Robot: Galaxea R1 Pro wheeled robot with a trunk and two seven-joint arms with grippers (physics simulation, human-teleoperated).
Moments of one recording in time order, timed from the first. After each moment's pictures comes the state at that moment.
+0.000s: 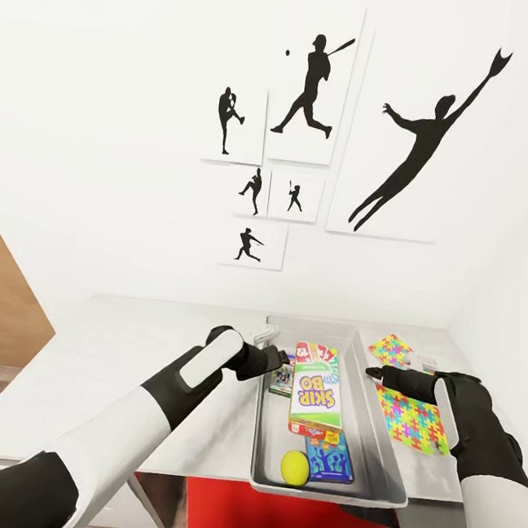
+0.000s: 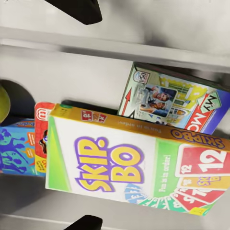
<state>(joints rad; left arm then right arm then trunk) -0.92 -0.17 -0.63 -0.87 1.41 0.61 0.71 -0.70 -0.22 -0.21 -1.04 -0.07 0.90 0.35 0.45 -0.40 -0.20</state>
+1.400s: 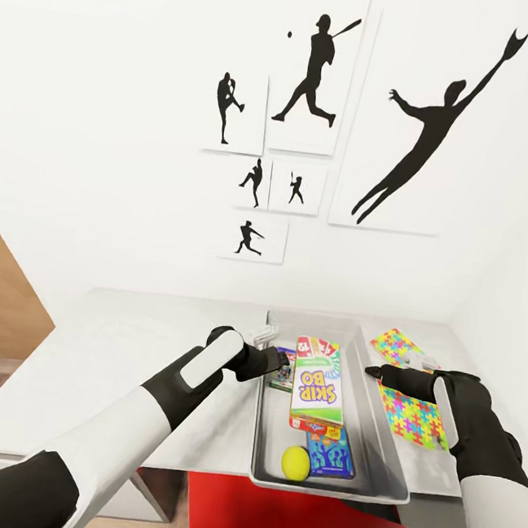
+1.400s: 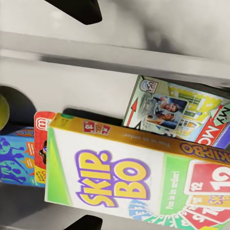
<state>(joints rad) -0.92 -0.17 -0.63 -0.87 1.42 0.61 0.72 -0.70 -0.22 -0.20 -1.06 -0.07 0.91 0.35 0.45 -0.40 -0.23</state>
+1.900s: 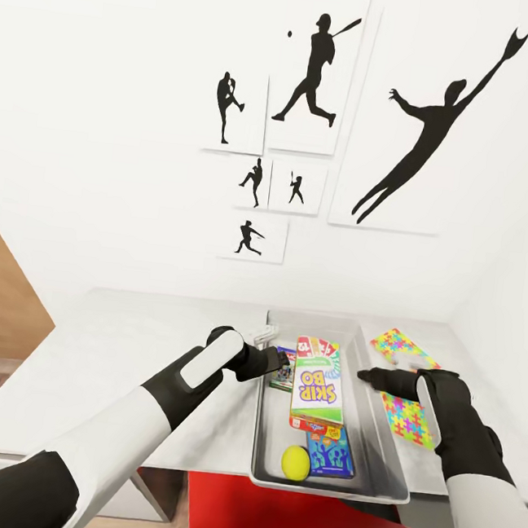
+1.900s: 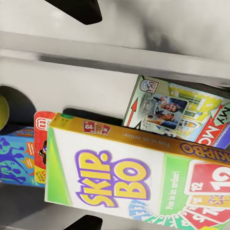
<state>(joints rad) -0.92 -0.17 -0.63 -0.87 1.42 0.61 0.72 -0.70 -0.19 -0.13 -1.06 -0.03 0.91 0.28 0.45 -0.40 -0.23</state>
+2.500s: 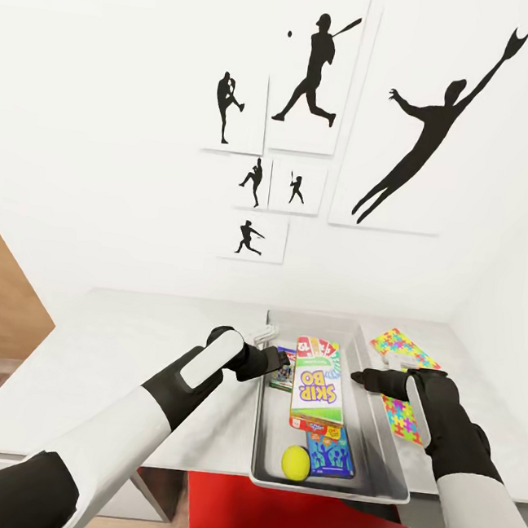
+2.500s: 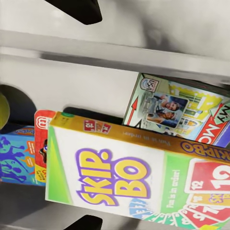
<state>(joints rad) -0.92 -0.17 -0.63 -0.87 1.42 0.61 0.72 -0.70 -0.16 -0.10 -1.06 -0.02 0.91 0.24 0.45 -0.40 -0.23</state>
